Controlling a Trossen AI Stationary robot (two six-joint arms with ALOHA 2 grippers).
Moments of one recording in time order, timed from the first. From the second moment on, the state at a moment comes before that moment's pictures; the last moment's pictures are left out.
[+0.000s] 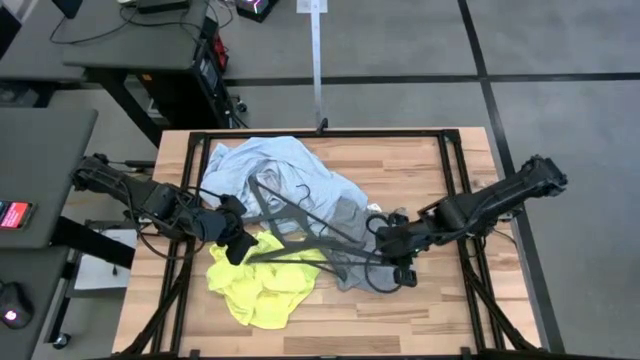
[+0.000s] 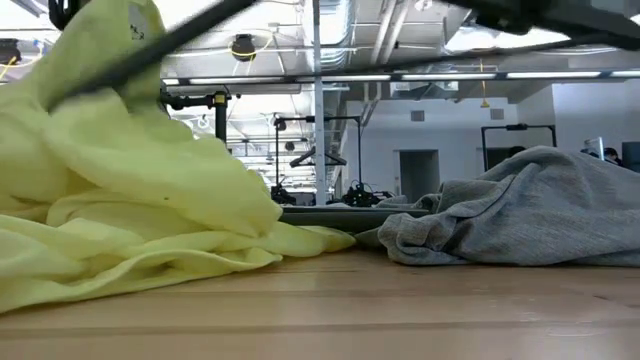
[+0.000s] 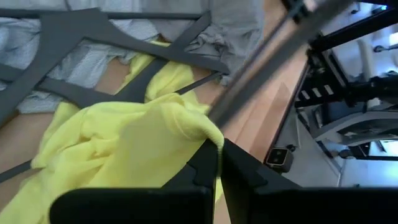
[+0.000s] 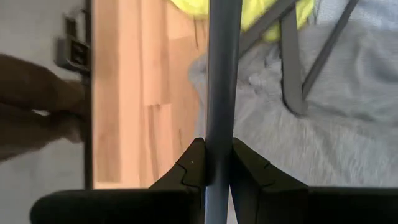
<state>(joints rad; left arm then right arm) -0.44 1.02 1.07 -0.82 -0.25 -1.13 0.40 1.37 1.22 -0.90 0.00 0.48</state>
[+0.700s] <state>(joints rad) -0.44 1.02 1.07 -0.93 -0.22 -1.15 0.40 1.23 1.22 -0.92 0.06 0.53</state>
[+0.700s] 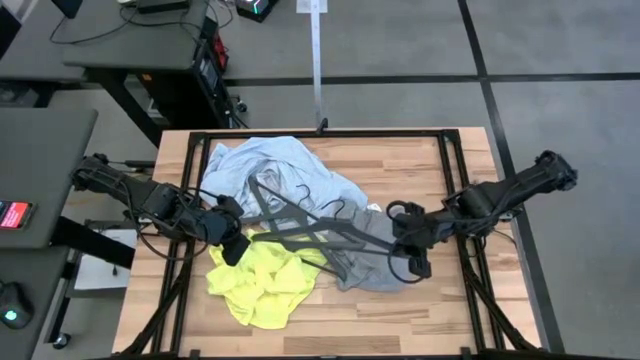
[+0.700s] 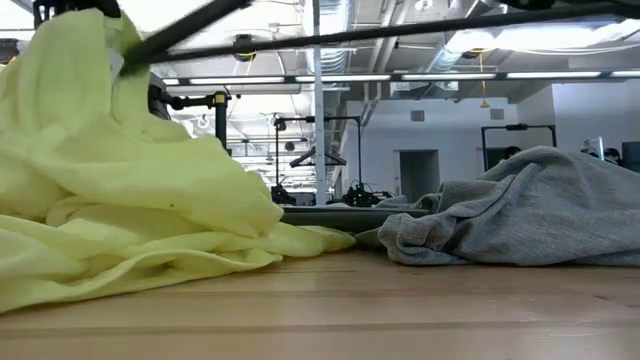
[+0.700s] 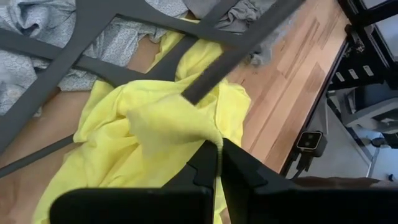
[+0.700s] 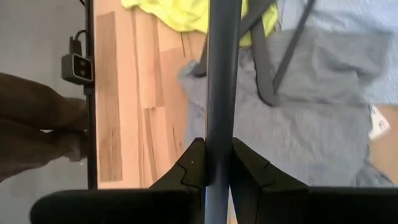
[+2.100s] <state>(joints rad) -0.41 1.11 1.30 -0.46 -0.46 -0.80 0.23 1.50 1.08 -0.05 0.13 0.32</state>
